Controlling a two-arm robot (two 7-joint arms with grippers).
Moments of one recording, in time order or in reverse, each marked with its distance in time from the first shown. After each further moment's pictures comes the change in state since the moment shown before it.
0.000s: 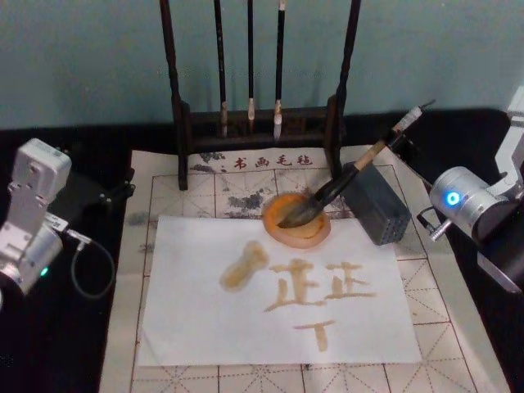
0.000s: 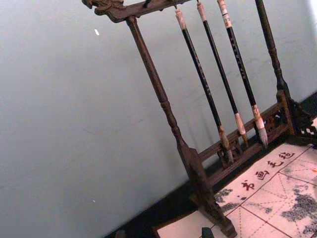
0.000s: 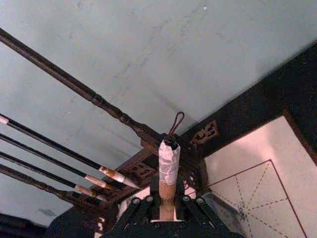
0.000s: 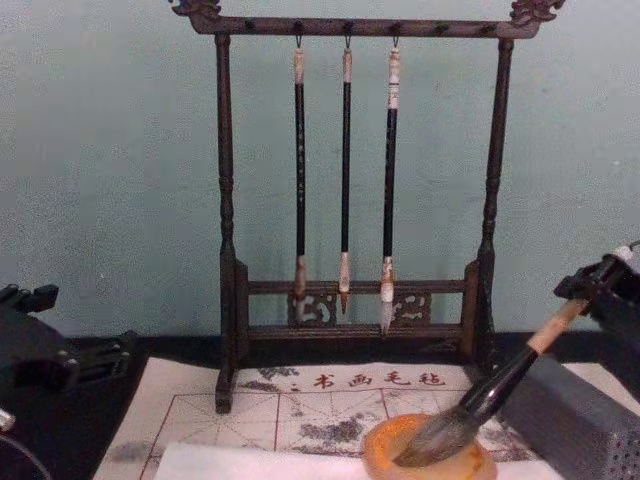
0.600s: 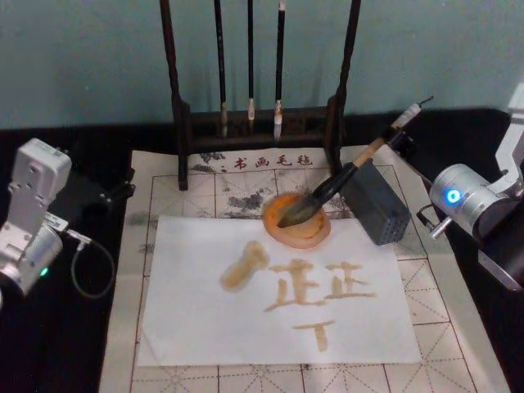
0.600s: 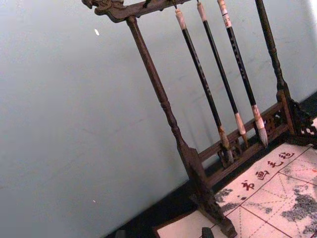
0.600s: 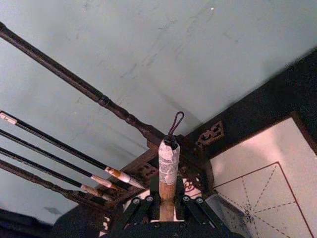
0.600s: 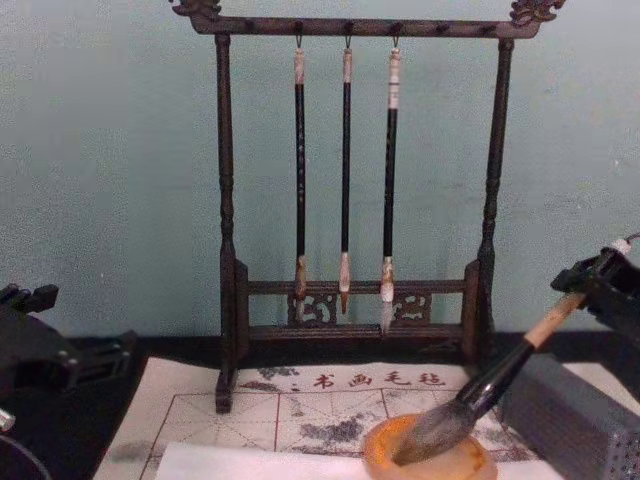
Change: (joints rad) left arm 0.000 0.000 0.000 0.000 0.000 0.000 0.000; right arm -0.002 -0.014 0.023 0.001 -0.014 0.022 0.021
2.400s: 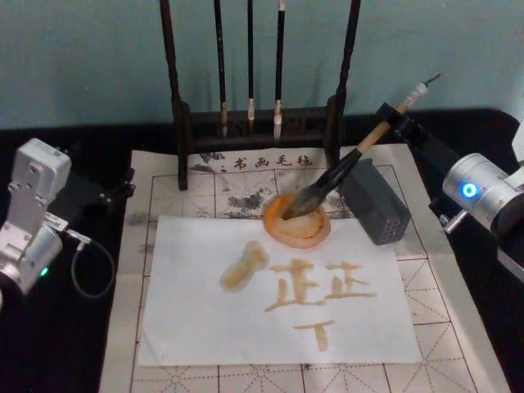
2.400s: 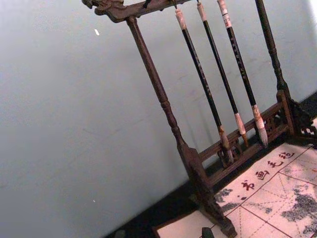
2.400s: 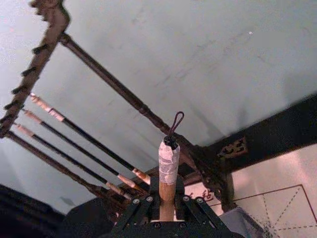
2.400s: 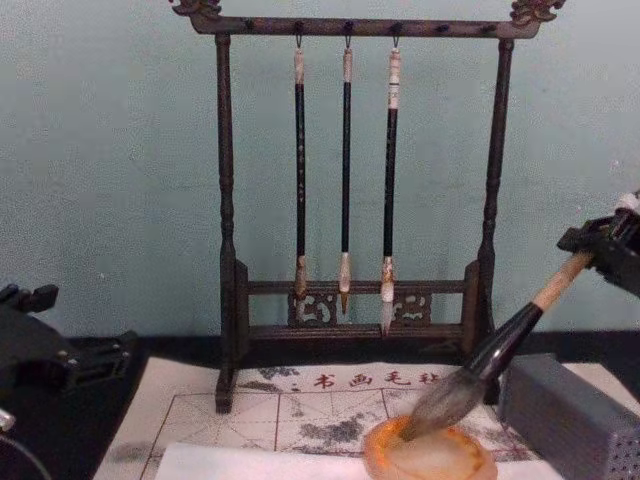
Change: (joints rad) left arm 0.000 0.000 0.000 0.000 0.000 0.000 0.000; right arm -0.052 -0.021 0.107 -0.080 -0.122 0.073 0.102
